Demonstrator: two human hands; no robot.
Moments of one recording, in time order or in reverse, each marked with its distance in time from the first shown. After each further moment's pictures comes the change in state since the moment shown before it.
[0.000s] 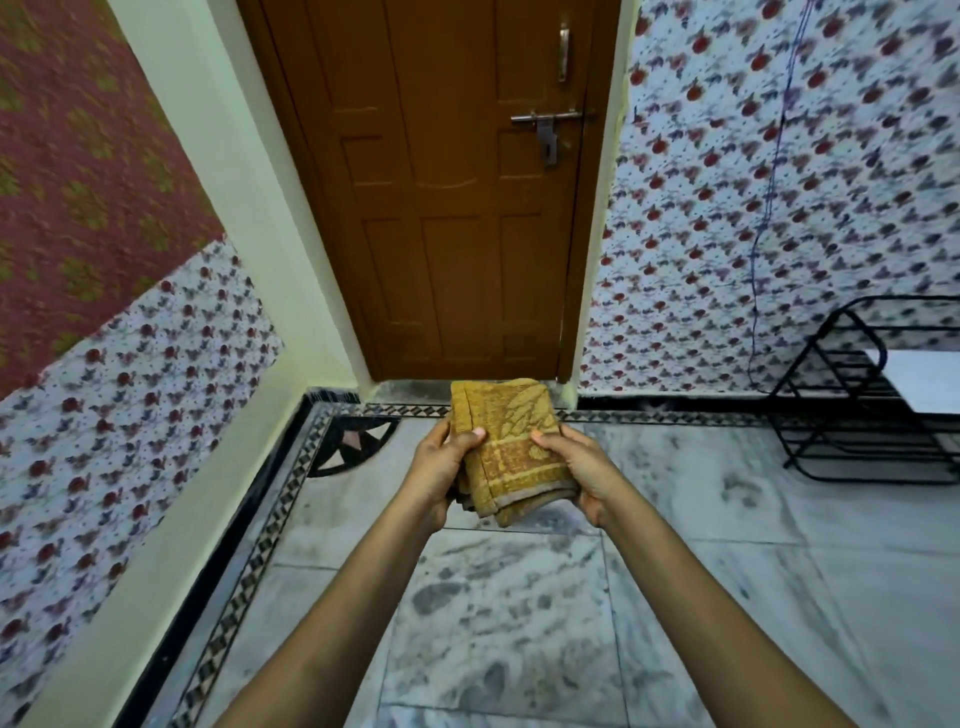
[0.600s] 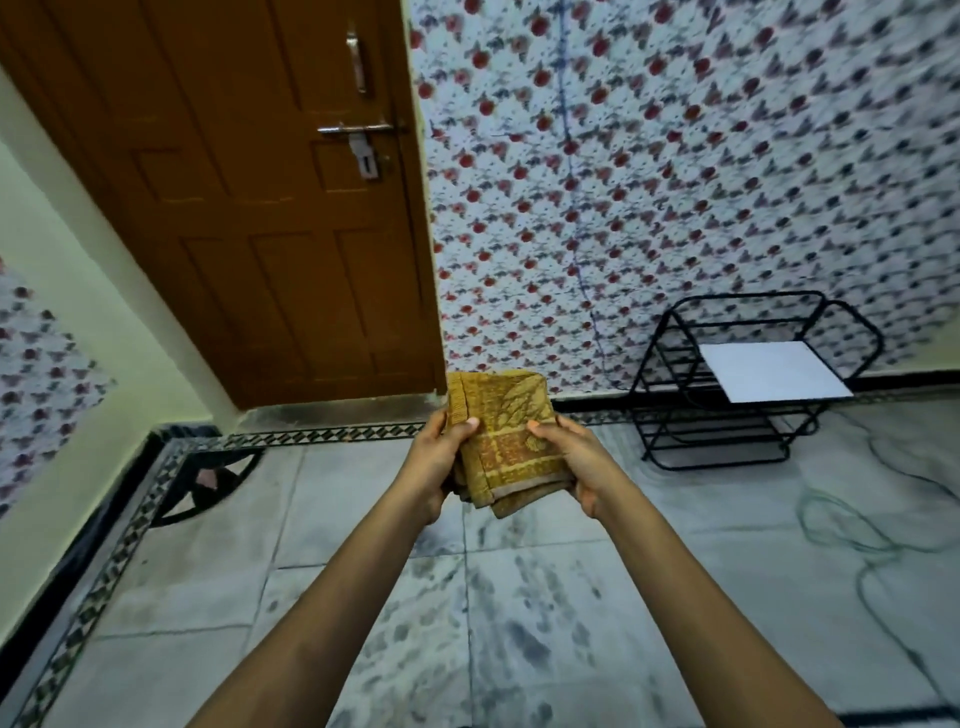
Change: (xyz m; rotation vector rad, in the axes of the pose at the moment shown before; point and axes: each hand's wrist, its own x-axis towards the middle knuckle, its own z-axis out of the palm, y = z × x) left_hand 0.026 -0.035 0.354 0.044 -0.152 -0.035; right_hand -0.009 -0.109 -0.335 0.030 0.161 -0.026
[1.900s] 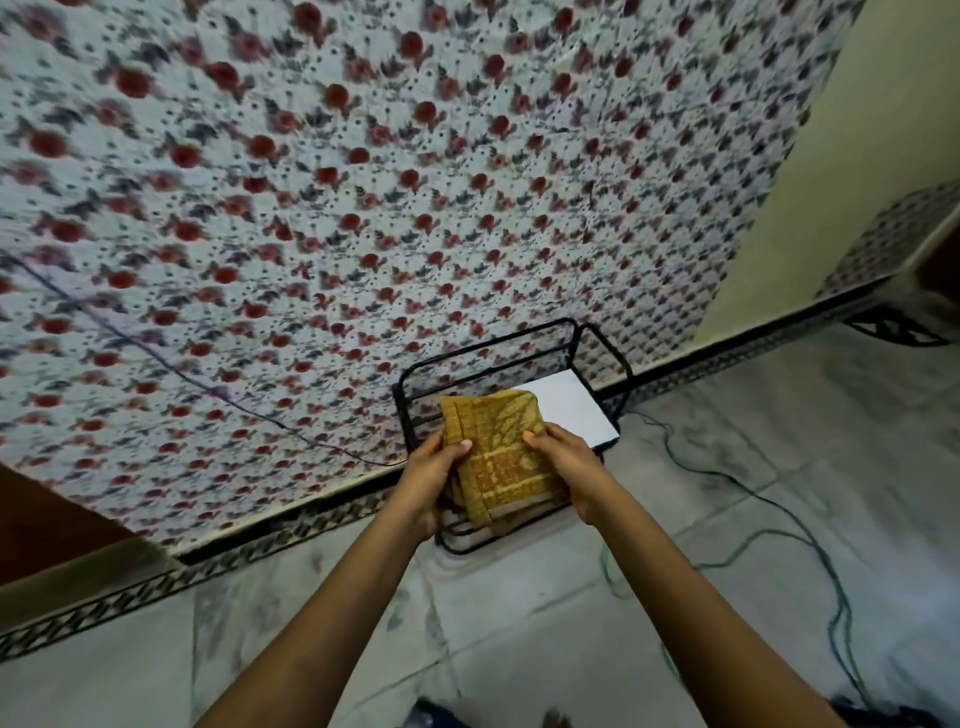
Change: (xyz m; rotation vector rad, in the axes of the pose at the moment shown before) left_hand 0.347 -0.030 0.664 0.109 -0.236 -0.190; right_hand 0.264 -0.242 -0.627 -0.019 0.298 0.015
